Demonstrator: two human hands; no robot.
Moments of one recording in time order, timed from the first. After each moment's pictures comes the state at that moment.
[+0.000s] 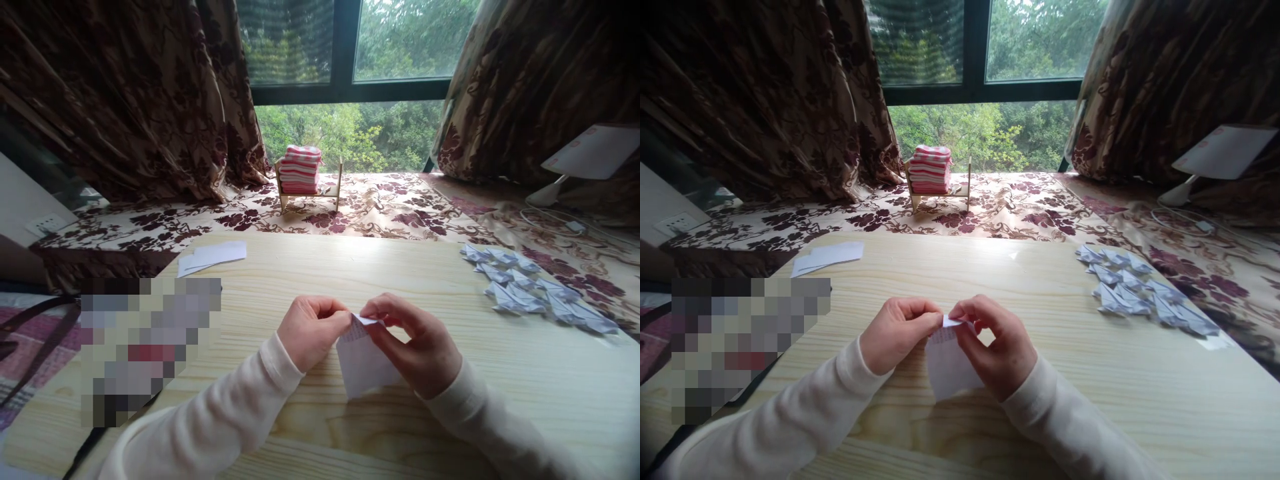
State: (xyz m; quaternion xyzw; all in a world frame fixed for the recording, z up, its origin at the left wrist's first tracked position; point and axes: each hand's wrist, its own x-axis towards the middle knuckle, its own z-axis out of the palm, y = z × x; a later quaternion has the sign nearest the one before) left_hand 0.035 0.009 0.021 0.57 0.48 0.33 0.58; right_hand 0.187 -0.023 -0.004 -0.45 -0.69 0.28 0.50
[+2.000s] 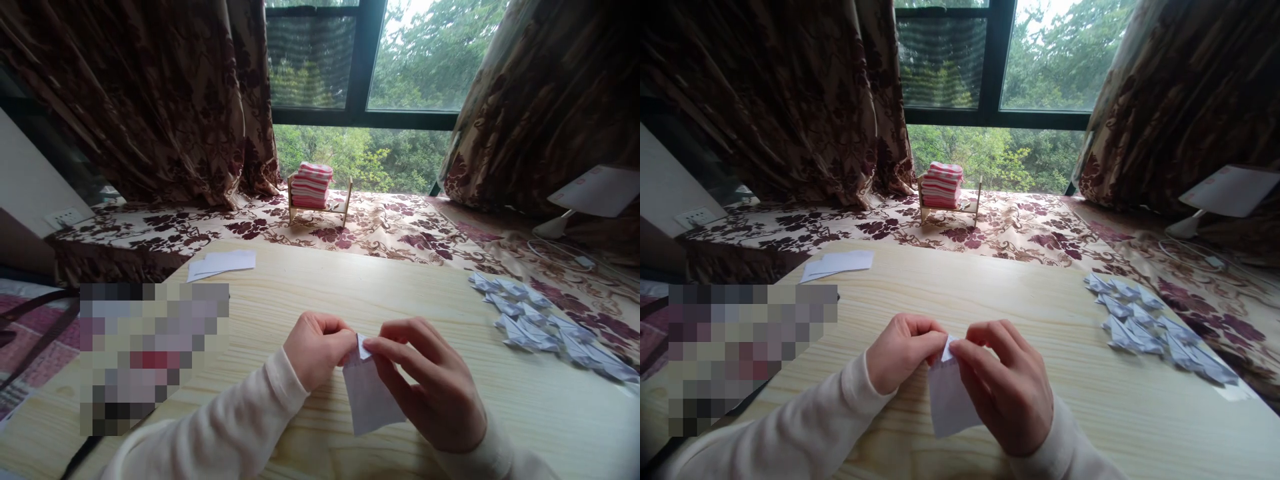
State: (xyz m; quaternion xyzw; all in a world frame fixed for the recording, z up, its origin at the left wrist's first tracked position) left_hand 0.032 0.009 0.023 0.55 0.48 0.33 0.60; right_hand 0.191 -0.027 0.007 -0.36 -0.82 -0.02 0.45
